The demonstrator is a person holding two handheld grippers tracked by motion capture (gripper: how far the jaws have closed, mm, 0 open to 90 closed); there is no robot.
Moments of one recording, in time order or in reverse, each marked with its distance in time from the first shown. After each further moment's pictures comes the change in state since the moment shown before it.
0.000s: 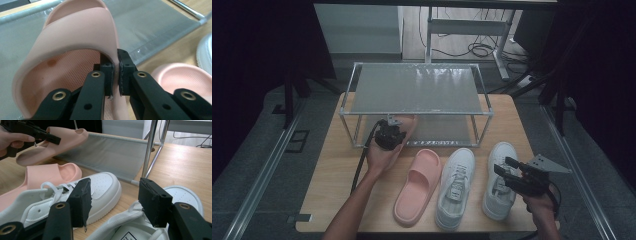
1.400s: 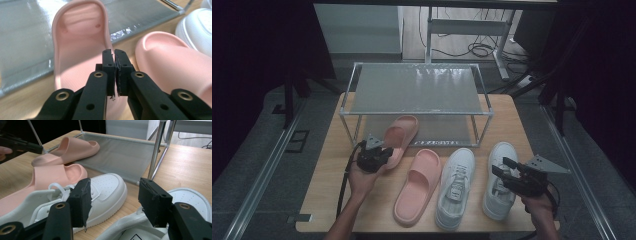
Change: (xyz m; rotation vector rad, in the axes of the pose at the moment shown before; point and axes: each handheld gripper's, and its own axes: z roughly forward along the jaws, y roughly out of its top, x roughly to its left) left arm 0.001 -0.068 -0.059 -0.073 -0.056 -0.060; right arm 0.006 0.002 0.000 -0.003 0.029 -0.003
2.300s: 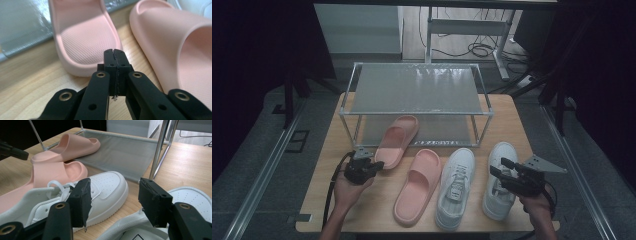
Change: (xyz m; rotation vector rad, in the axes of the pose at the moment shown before) left arm 0.009 -0.028 -0.023 0.123 -0.072 0.027; right arm 0.001 -0.002 0.006 0.015 0.004 -0.006
